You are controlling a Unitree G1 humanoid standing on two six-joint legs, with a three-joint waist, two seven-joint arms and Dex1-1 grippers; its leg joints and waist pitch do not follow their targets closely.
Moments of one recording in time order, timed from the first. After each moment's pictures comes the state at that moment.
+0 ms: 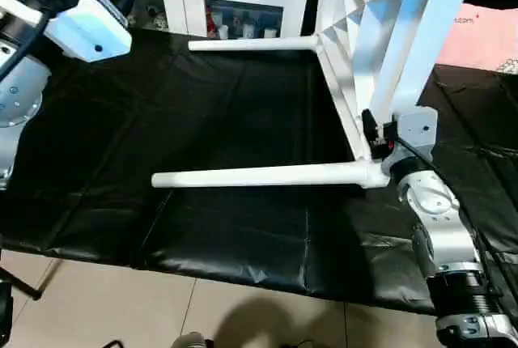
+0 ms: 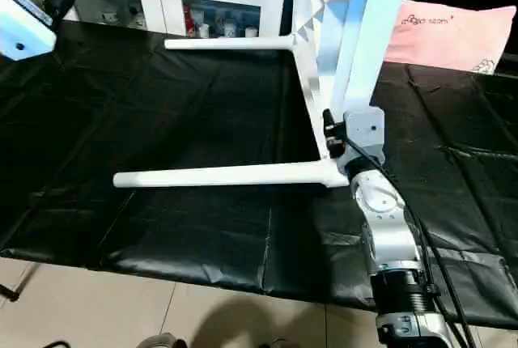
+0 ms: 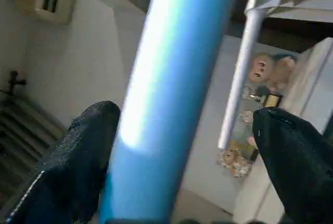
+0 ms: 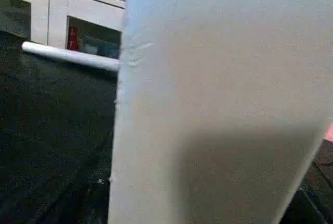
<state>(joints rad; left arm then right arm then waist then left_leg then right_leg) -0.70 0.81 0.06 0.19 0.43 -0.41 -0.23 -0.38 -0.25 -0.04 0.29 0.05 -0.04 0.10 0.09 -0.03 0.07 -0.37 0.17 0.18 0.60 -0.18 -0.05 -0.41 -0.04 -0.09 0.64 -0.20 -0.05</state>
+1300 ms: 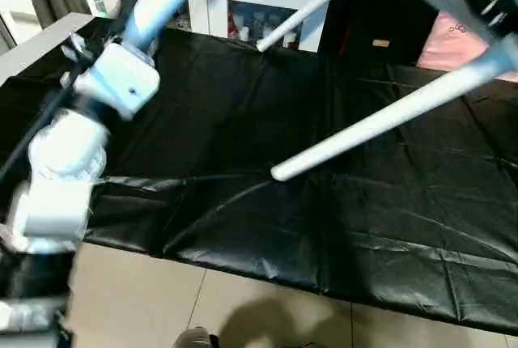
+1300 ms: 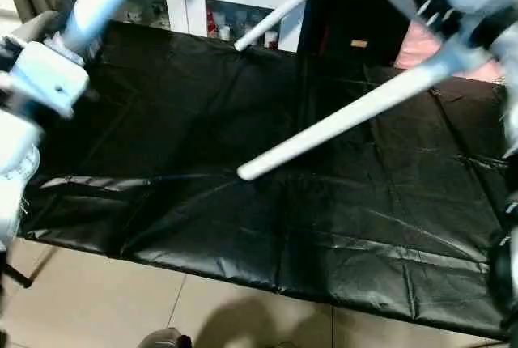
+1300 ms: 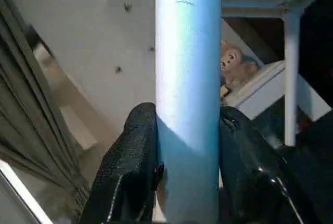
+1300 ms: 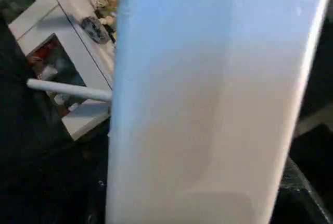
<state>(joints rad) -0.41 0.48 0.06 -0.10 0.25 -0.07 -0.23 -1.01 -0.84 -0.01 0.65 -0.05 -0.16 0.61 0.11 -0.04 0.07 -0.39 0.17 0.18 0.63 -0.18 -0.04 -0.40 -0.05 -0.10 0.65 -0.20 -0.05</state>
